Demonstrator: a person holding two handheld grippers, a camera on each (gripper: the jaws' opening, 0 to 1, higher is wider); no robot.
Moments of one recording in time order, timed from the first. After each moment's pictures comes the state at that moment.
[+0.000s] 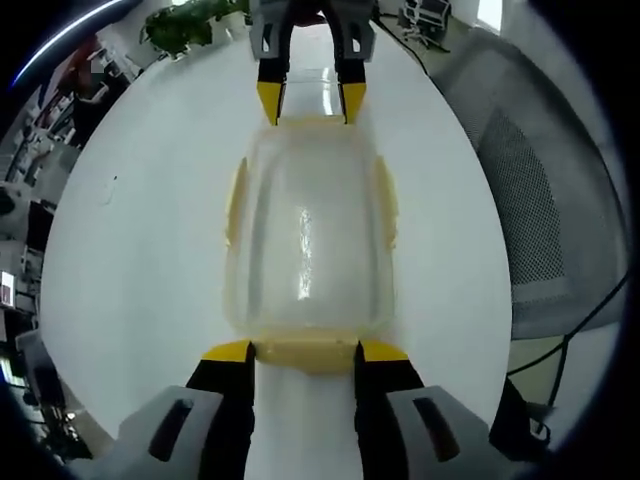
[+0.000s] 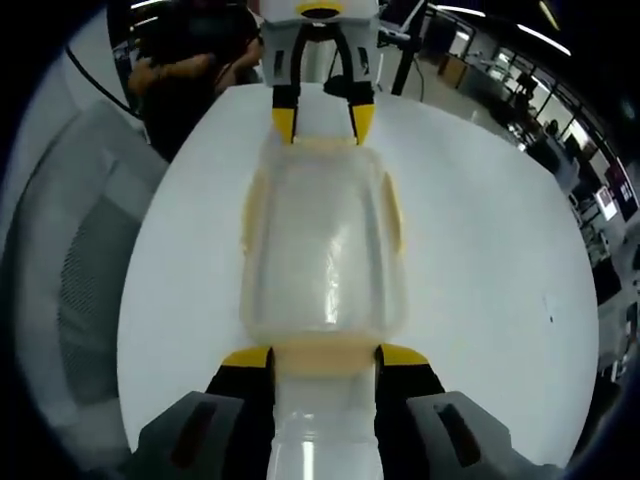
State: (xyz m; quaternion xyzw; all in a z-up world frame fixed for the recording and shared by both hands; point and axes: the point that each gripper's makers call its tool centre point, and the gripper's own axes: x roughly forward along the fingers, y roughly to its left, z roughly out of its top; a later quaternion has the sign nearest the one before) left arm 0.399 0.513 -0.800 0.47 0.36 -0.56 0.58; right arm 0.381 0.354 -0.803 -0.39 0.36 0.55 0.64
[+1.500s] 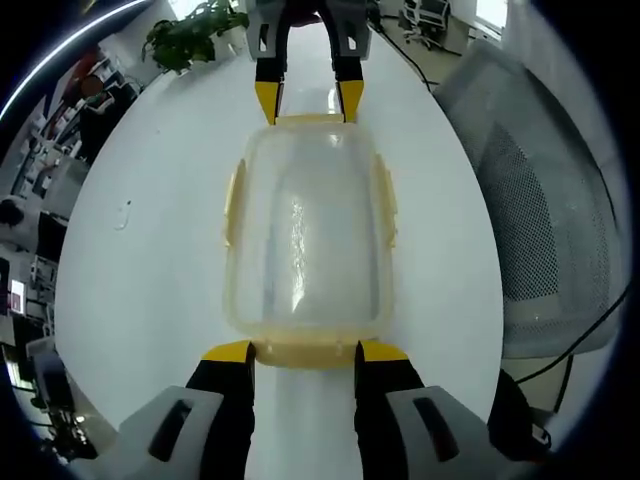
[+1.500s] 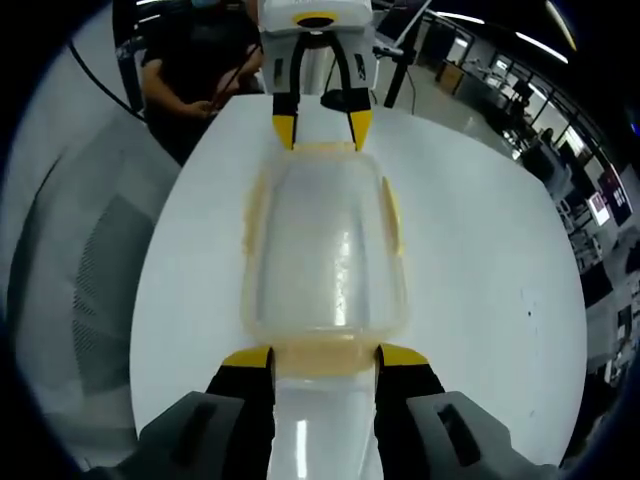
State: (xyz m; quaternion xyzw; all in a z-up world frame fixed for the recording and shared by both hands) left arm 0.396 0.487 -0.769 0.48 0.34 -0.56 0.59; right arm 0.378 0.329 -0.769 -0.40 0.35 0.55 0.65
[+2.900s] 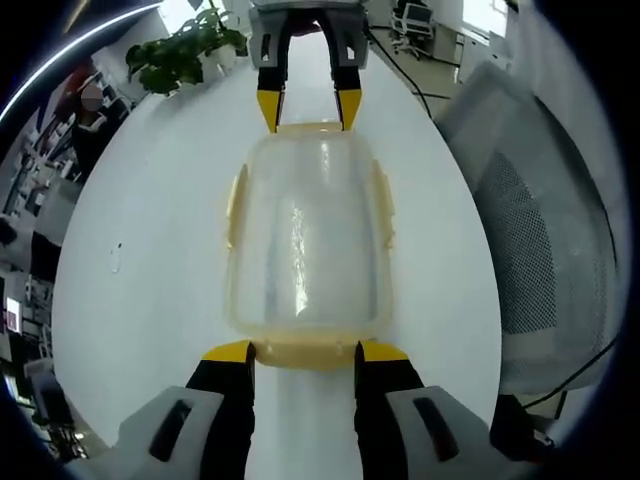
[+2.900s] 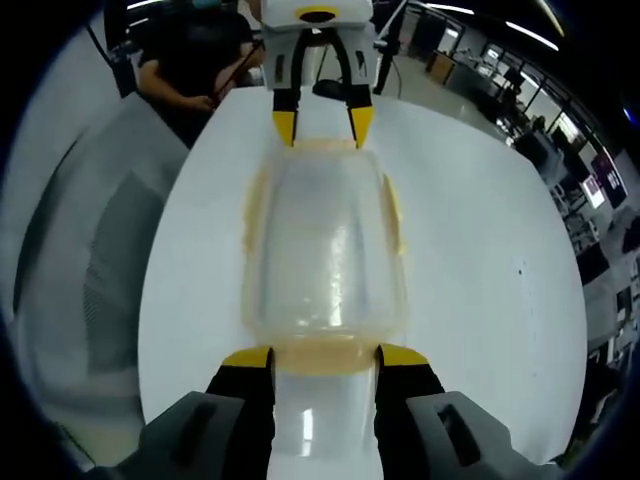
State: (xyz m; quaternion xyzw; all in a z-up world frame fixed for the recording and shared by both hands) left arm 0.398 0.422 -0.761 0.46 0.31 -0.59 0.58; right arm 0.371 0.264 -0.761 -0.39 0.37 0.53 0.66
